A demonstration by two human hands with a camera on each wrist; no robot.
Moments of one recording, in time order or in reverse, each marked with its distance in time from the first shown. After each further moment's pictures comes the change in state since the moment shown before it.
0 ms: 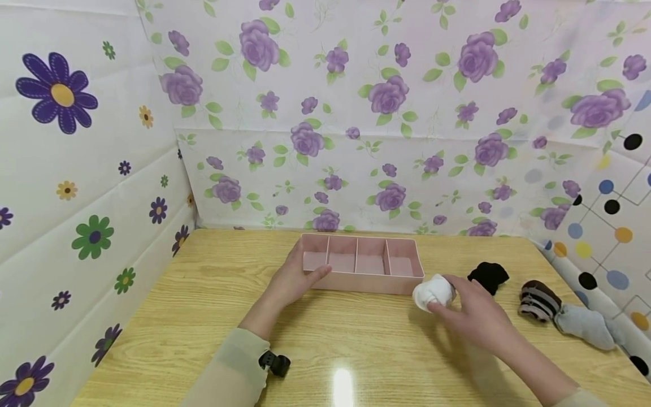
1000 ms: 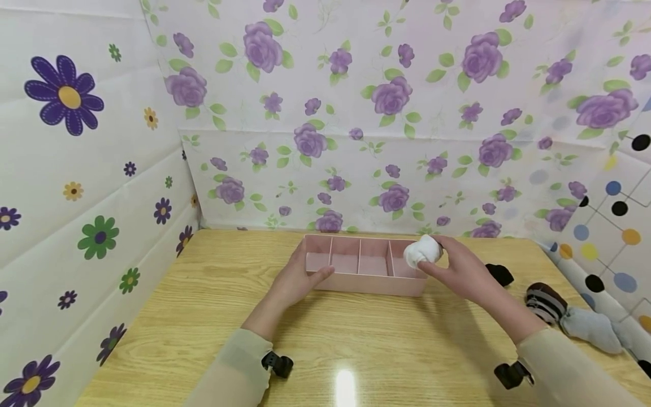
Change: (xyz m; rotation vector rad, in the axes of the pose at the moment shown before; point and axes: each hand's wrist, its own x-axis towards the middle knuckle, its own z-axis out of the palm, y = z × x) left_hand -0.001 0.000 0.001 -0.004 0.004 0.002; right_hand 0.076 0.001 -0.017 0.085 -0.020 -0.120
